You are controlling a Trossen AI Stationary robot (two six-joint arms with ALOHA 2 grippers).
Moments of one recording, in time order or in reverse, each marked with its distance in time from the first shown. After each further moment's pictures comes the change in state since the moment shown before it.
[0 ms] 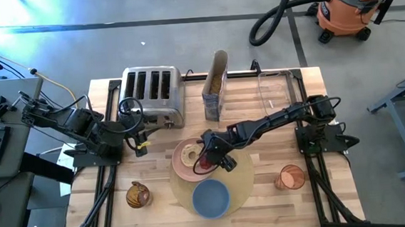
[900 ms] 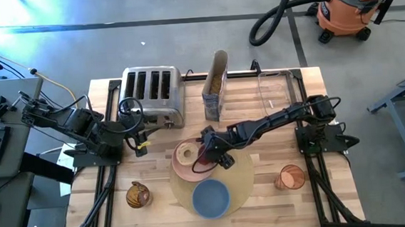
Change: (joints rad) left arm 0.000 0.000 0.000 0.000 0.000 -0.001; right arm 0.000 -0.001 0.002 0.010 0.134 -0.002
